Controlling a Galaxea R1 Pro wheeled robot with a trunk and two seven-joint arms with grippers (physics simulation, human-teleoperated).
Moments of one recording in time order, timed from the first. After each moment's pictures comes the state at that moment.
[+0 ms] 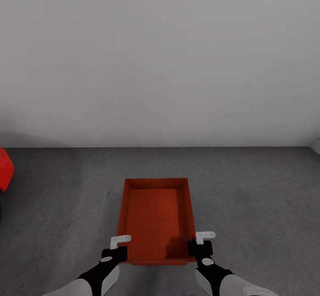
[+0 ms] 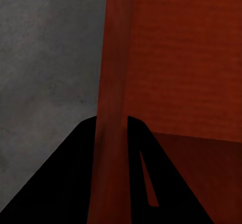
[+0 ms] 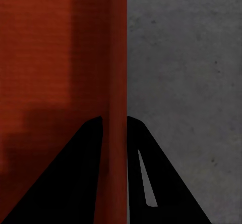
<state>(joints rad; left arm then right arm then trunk) -0.61 -0.09 -0.36 -0.17 0.42 -0.08 0.24 -0.66 0.15 -0.10 -0.03 0.21 -0.32 -0.24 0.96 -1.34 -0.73</state>
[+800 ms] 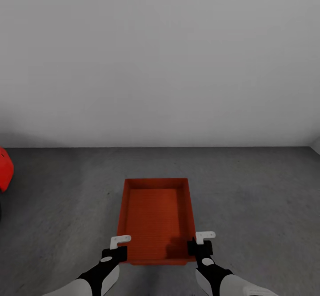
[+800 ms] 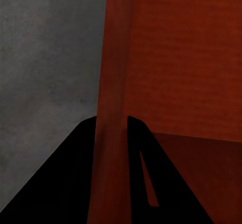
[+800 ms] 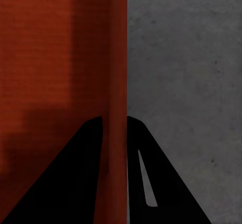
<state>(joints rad) -0.61 -0.09 -0.36 -0.17 0.42 -0.08 0.24 -0.66 0.15 -0.10 -0.03 0.22 -0.32 -0.24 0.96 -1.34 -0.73</state>
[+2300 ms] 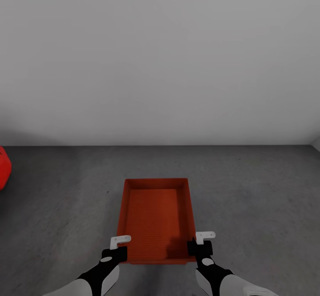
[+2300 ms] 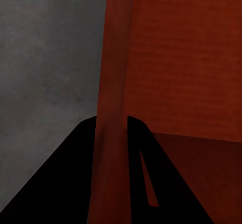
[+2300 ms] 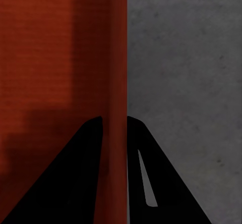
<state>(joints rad) -0.61 -0.09 -0.36 -0.17 0.42 -0.07 0.24 -0.66 0.15 -0.10 -0.03 0.21 -0.32 -0.24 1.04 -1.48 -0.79</state>
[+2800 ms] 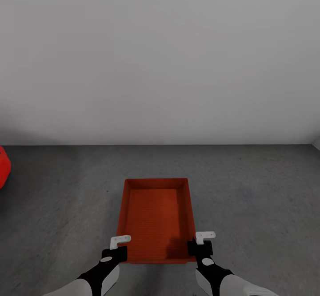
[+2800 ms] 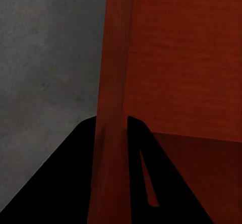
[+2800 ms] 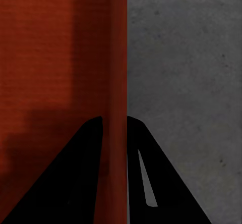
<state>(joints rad) -0.61 -0.09 -0.36 -0.17 0.42 -0.08 0.24 -0.66 0.15 -0.10 -0.03 0.21 -0.32 -0.24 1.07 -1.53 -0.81</state>
